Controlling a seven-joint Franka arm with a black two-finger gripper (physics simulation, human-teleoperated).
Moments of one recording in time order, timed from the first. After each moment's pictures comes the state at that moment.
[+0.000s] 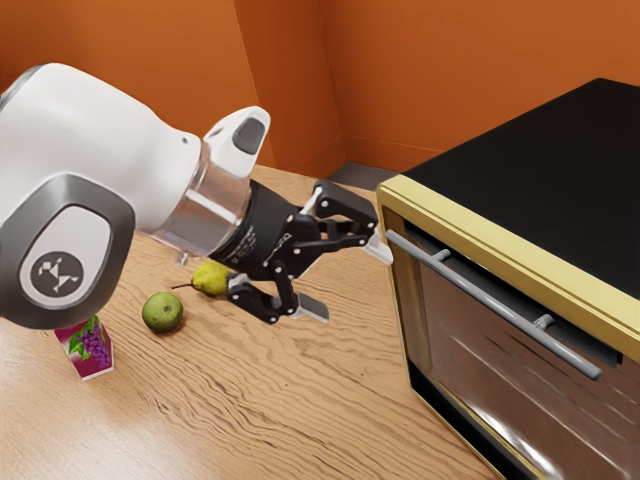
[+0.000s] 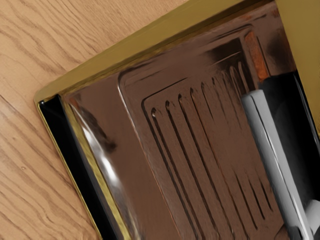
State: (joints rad) arm -0.51 -0.47 0.19 -2.15 -0.15 2.35 -1.02
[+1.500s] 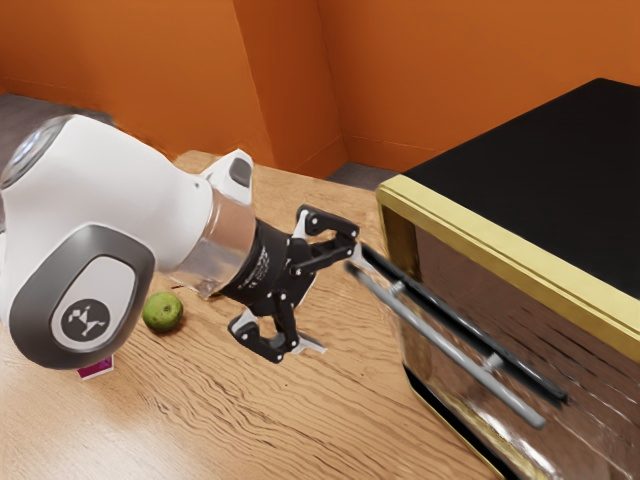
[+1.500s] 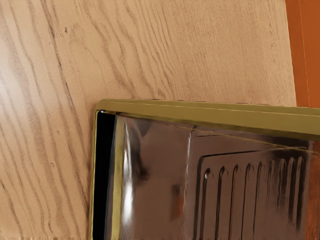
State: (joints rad) arm -0.27 -0.50 0.00 -2.29 -0.17 2.43 -1.44
